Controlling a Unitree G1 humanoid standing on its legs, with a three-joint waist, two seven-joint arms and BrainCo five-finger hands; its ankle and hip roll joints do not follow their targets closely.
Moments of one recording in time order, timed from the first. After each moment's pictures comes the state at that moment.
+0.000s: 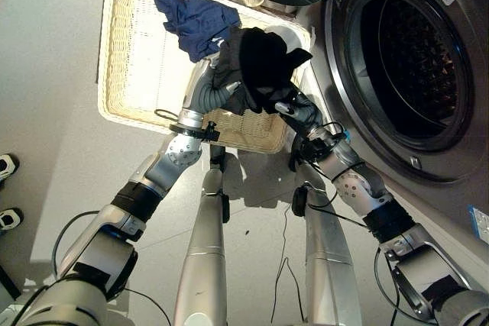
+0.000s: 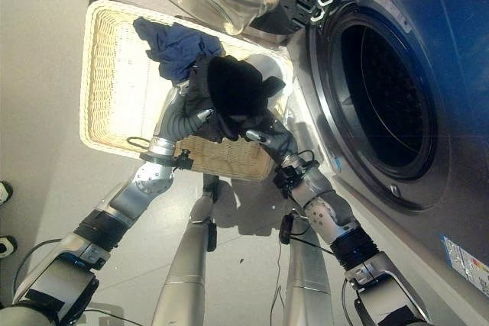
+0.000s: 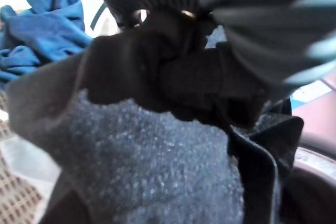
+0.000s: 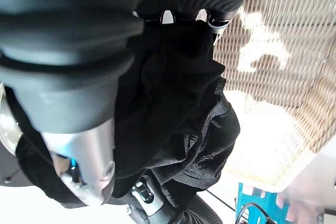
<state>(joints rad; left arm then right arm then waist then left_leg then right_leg) -0.77 0.55 -0.45 0.33 0.22 -0.44 0.49 -0.64 -0.38 0.38 0.17 0.94 -0.02 0.09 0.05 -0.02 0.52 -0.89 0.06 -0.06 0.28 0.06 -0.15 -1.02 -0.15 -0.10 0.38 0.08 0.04</state>
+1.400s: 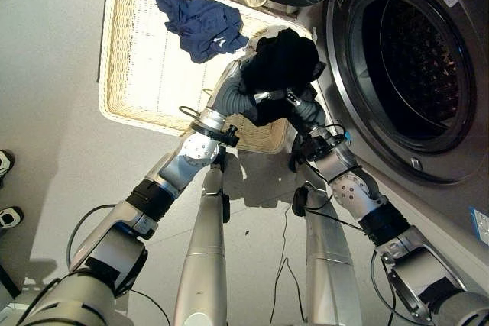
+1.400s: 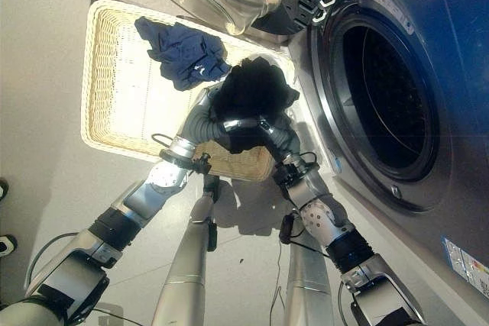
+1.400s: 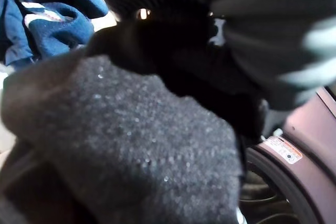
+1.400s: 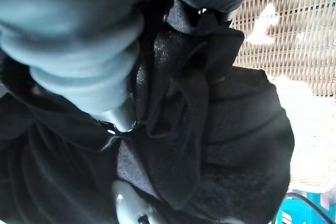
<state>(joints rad) -0.79 0.48 -0.52 0.29 0.12 -0.45 0.37 -0.62 -0.37 0.39 0.17 1.07 -0.12 0.03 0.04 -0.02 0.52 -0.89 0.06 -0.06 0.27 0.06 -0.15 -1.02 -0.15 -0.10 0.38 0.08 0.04</state>
